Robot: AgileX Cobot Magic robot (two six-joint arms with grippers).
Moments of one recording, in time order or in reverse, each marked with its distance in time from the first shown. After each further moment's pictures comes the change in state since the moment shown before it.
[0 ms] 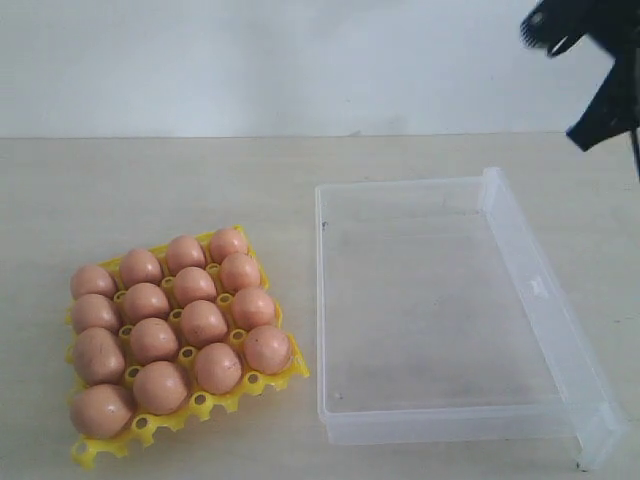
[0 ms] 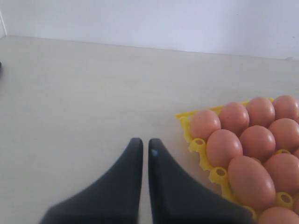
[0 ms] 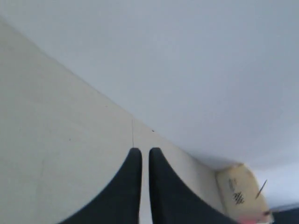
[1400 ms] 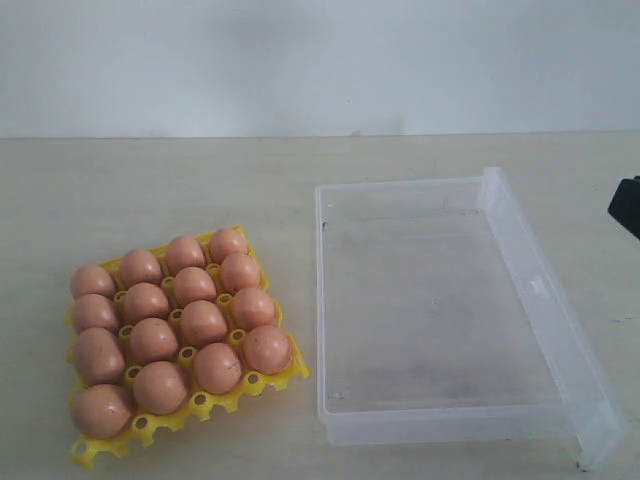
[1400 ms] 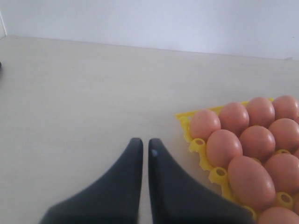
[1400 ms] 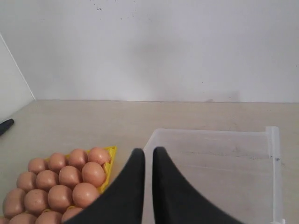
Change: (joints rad) left arm 0.000 0.000 0.000 0.000 0.000 0.000; right arm -0.192 -0.906 0.631 0.203 -1.151 0.605
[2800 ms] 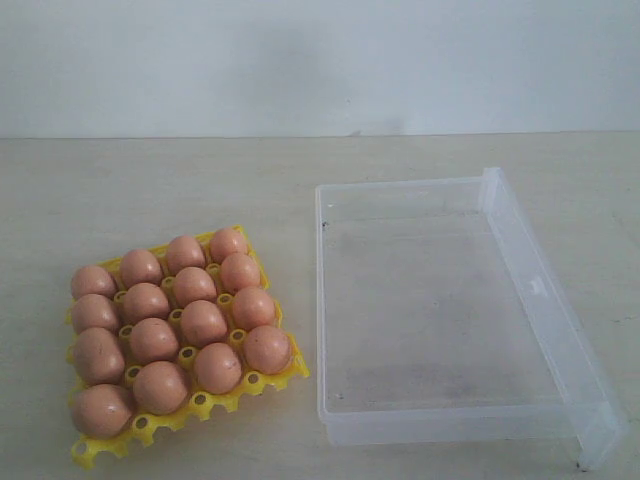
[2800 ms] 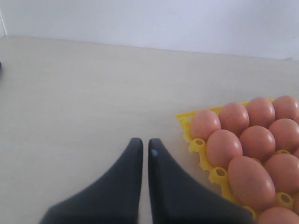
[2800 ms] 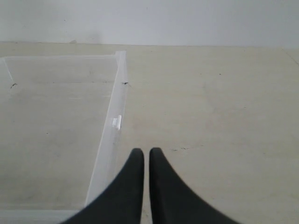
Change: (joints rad) left arm 0.000 0.000 0.000 0.000 0.000 0.000; right arm -0.229 -0.498 0.275 1.259 0.565 -1.495
